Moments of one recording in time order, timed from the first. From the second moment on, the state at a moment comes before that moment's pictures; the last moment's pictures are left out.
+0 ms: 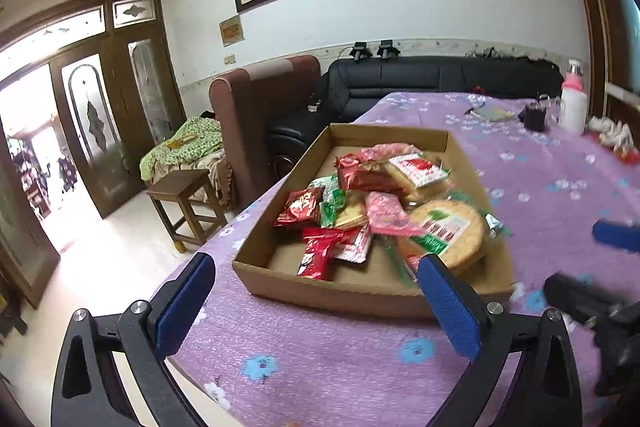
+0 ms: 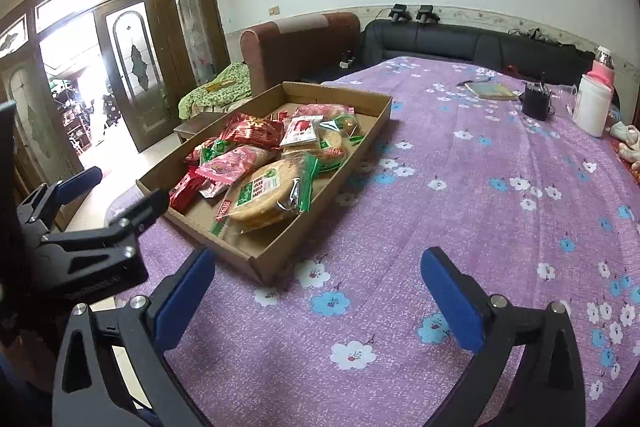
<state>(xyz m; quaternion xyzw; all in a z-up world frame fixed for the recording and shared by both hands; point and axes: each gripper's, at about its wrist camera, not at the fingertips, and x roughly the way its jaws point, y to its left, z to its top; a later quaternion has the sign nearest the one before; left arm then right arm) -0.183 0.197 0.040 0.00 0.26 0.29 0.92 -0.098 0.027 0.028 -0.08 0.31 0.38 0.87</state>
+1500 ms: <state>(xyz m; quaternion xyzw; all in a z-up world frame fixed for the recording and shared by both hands) -0.180 0.217 0.036 -0.01 0.28 0.31 0.91 -0.097 0.028 0.026 -0.08 0.31 0.38 0.87</state>
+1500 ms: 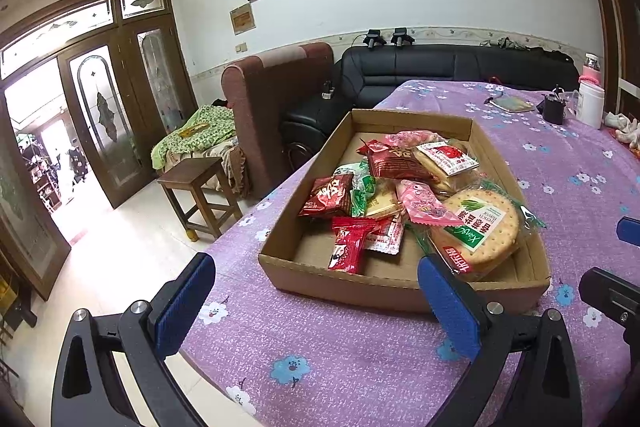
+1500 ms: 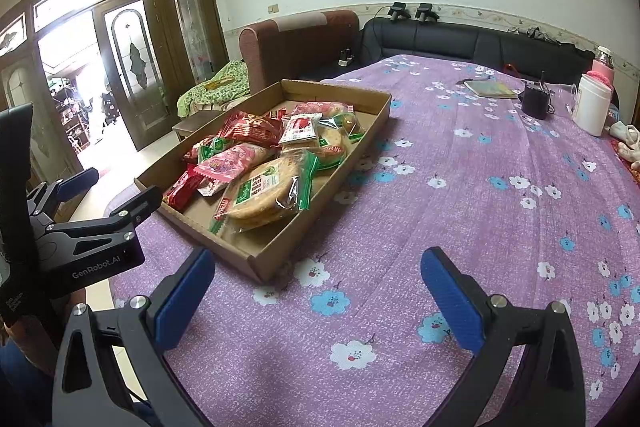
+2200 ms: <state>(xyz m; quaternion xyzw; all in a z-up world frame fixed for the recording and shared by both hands) -0.182 0.217 0.039 -0.01 0.28 0.31 0.91 -0.097 0.028 0.026 -0.08 0.31 0.38 0.87</state>
